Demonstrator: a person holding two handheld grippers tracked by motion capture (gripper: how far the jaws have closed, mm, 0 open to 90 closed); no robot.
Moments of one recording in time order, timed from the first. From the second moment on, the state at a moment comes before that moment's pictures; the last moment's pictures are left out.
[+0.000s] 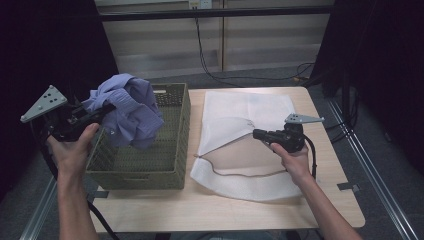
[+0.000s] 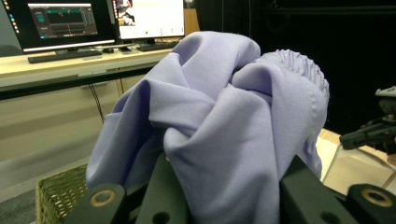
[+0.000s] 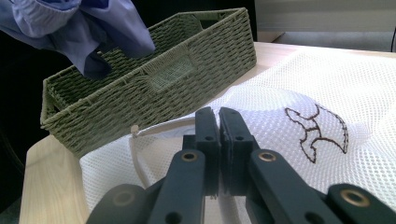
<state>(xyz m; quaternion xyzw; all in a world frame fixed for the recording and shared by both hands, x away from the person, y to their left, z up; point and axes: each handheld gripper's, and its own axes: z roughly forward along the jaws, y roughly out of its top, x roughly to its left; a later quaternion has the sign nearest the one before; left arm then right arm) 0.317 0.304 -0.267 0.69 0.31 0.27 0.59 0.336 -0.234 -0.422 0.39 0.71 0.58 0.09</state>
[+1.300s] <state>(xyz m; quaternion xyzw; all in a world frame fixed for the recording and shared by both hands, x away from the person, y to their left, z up) 0.271 0.284 -0.223 0.66 0.25 0.28 0.65 0.335 -0.230 -0.423 0.38 0.72 0.58 0.09</state>
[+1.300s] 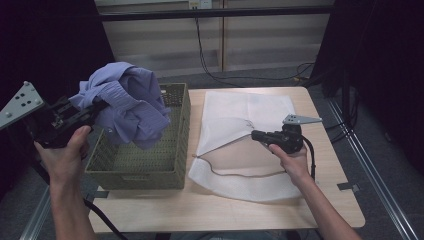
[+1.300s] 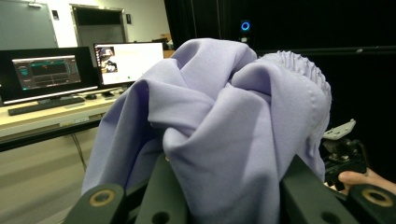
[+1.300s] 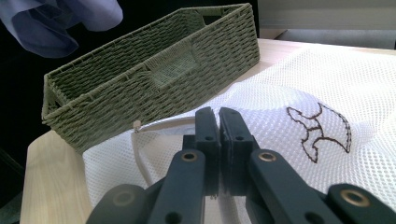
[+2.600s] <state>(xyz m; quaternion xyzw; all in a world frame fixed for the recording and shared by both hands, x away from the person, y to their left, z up) 0.257 0.205 -0.217 0.70 0.16 0.21 0.66 0.335 -0.229 -0.424 0.38 0.72 0.57 0.08</state>
